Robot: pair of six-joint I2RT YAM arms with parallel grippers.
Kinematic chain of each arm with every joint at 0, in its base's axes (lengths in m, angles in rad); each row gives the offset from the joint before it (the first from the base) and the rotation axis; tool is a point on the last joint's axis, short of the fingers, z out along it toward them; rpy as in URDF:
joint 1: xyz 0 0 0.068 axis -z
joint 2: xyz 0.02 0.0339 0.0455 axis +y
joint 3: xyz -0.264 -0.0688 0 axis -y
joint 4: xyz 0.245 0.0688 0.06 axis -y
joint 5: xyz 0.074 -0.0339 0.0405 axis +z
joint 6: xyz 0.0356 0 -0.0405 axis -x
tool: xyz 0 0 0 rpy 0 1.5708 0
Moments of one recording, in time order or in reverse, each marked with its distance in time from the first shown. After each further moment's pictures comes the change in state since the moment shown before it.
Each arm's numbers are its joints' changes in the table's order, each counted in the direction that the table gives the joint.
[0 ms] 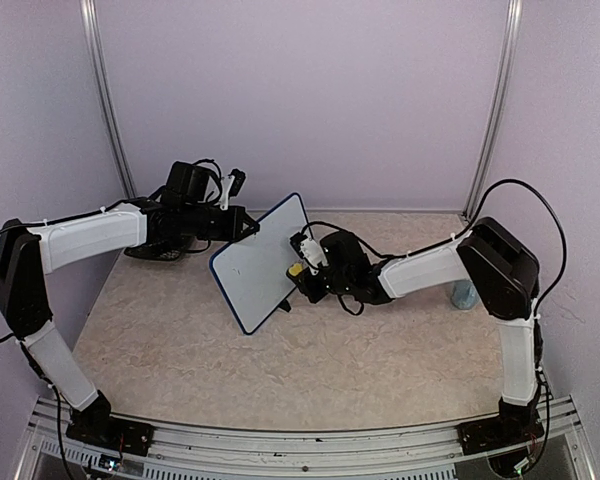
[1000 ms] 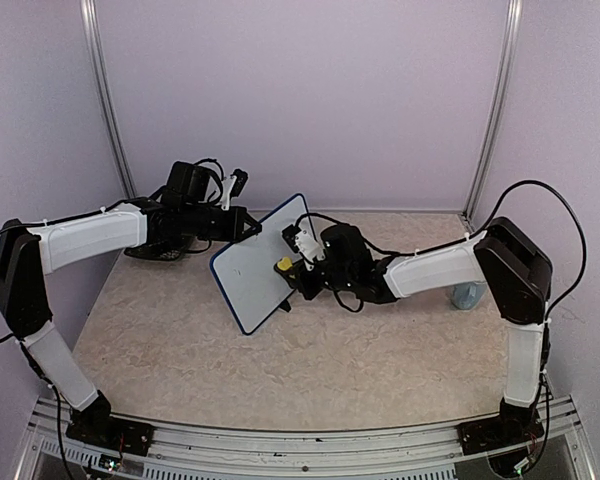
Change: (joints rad) left arm 0.005 0.000 0.000 0.002 -0.026 -0.001; right arm -0.031 -0.079 -0.031 0.034 0.076 0.027
